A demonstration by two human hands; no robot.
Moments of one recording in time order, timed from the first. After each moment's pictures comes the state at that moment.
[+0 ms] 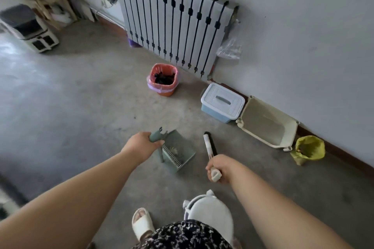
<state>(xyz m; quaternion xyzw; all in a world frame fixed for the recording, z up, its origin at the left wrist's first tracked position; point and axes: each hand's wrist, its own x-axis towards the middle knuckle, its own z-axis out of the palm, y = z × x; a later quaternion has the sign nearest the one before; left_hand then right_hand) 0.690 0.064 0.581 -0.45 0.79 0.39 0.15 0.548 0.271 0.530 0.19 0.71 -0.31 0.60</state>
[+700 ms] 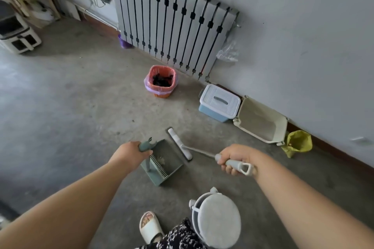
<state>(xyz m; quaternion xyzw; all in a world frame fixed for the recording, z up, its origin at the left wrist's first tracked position) 0.776 -0.037 0.559 -0.41 0.81 0.37 0.19 0.574 0.209 0.595 0.12 0.71 -0.23 0.65</state>
